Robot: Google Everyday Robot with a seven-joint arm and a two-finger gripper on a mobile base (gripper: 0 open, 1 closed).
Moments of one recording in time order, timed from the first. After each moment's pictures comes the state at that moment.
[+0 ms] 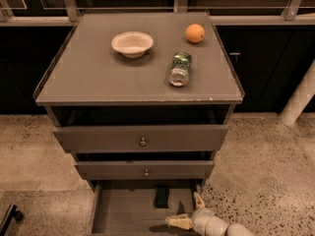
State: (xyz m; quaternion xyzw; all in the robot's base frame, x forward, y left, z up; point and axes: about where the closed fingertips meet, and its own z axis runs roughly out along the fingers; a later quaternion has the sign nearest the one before) arm 0.470 -0.120 0.303 -0.21 0.80 0.29 0.49
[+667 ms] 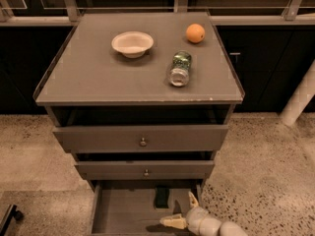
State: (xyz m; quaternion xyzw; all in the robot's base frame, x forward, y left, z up) arm 0.477 -0.106 0.289 -0.23 0.80 0.28 0.49
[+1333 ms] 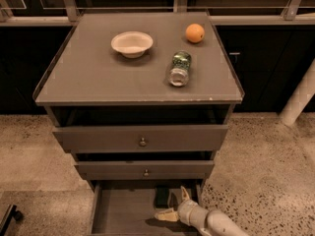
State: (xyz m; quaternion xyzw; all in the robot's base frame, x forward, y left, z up) arm 0.518 -0.075 0.236 -0.29 0.80 0.25 0.47
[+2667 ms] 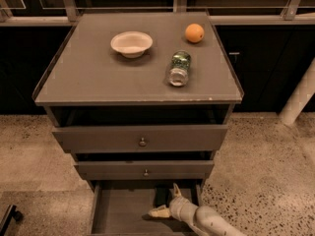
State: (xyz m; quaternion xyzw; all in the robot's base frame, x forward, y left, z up) arm 0.545 -0.047 0.203 -0.31 0.79 0.23 0.47
